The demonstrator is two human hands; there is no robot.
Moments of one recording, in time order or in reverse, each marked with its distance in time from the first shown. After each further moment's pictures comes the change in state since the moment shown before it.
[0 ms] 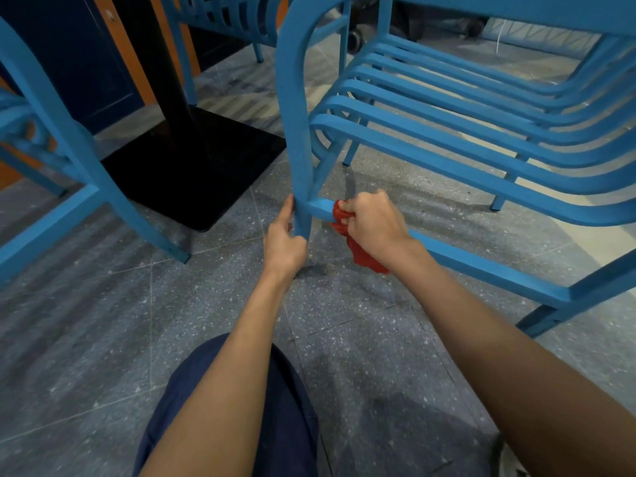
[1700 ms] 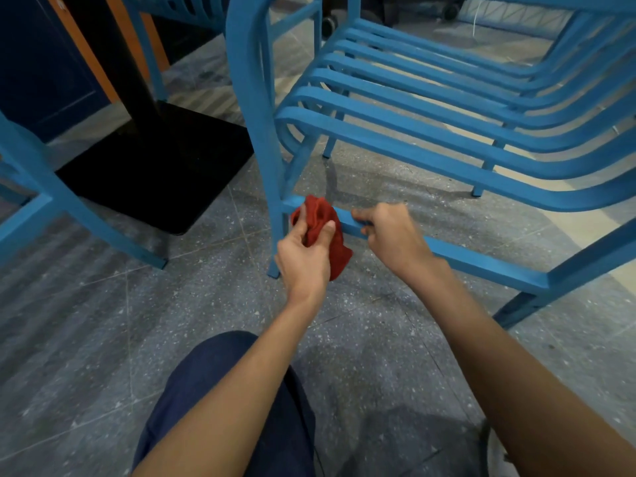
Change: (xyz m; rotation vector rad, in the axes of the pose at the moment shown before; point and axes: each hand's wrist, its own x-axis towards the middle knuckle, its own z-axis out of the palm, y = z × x) left_hand -0.026 0.001 0.066 -0.260 0.169 0.010; right_hand -0.026 0.052 -0.004 0.094 0.009 -0.003
